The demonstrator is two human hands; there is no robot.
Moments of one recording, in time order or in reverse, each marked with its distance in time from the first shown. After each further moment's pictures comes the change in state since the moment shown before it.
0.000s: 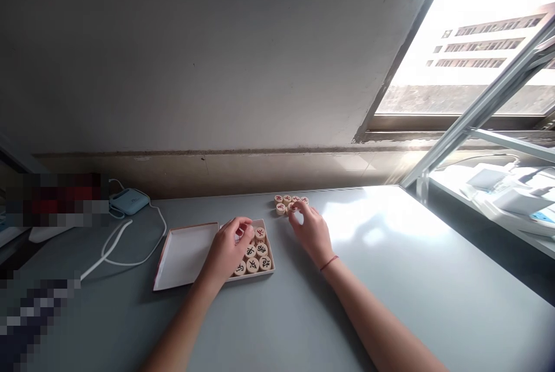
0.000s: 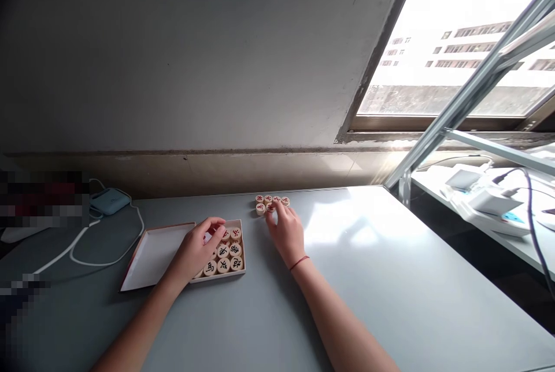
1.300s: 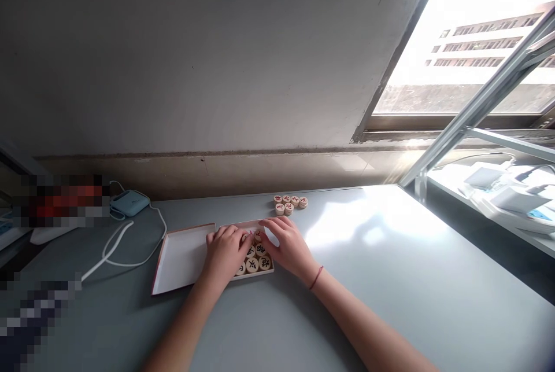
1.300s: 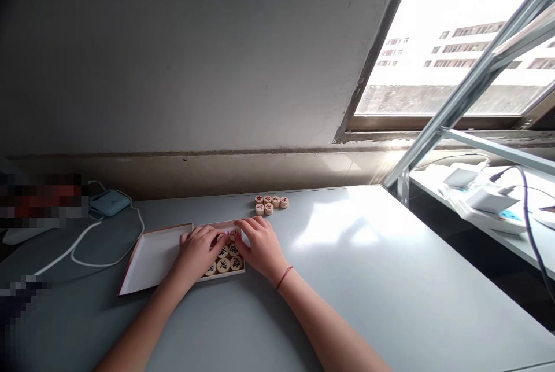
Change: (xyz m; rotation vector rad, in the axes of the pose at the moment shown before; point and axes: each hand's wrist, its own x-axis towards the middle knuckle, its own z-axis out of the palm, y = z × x) left_hand -0.001 -0.016 0.014 0.568 -0.010 0.049; right_hand -0.019 -0.047 -0.004 0.191 -0.219 -0.350
